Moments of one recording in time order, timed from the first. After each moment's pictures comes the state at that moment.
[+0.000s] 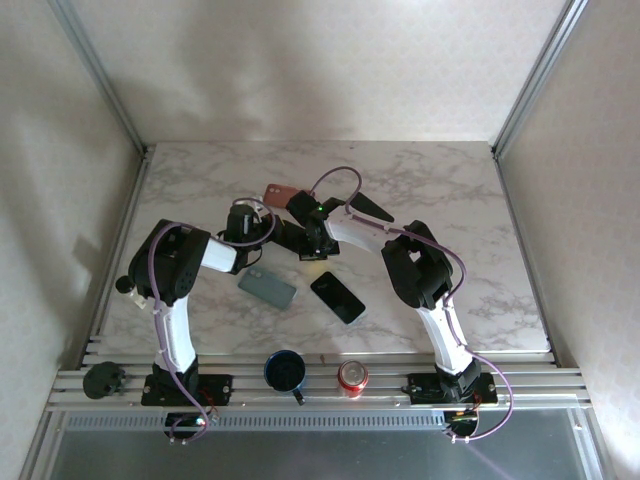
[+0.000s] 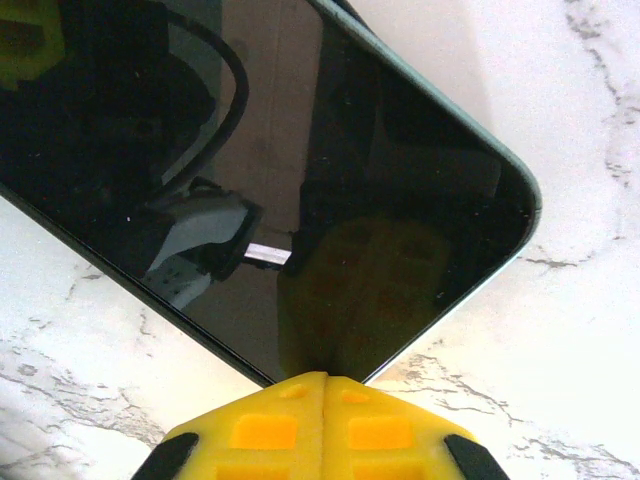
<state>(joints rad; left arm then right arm) -0.29 2.00 0.82 0.68 0.24 -0.74 0.80 2.24 1.70 -0.85 0.00 0.59</state>
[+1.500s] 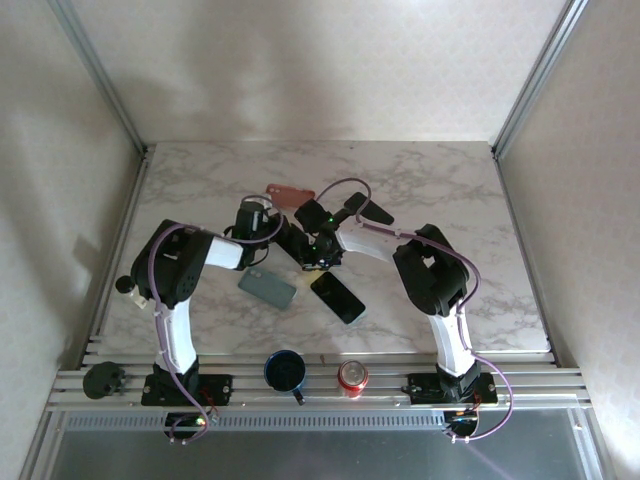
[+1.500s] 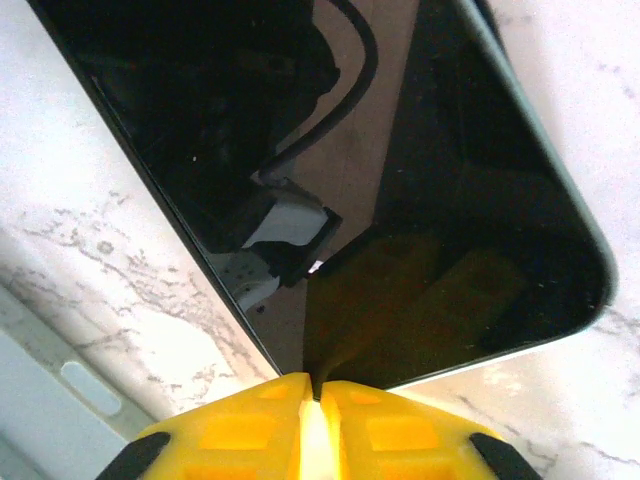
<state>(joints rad) -0.34 1.99 0.88 0.54 0.19 -0.71 0.80 2.08 1.49 -0.68 -0.17 0.60</state>
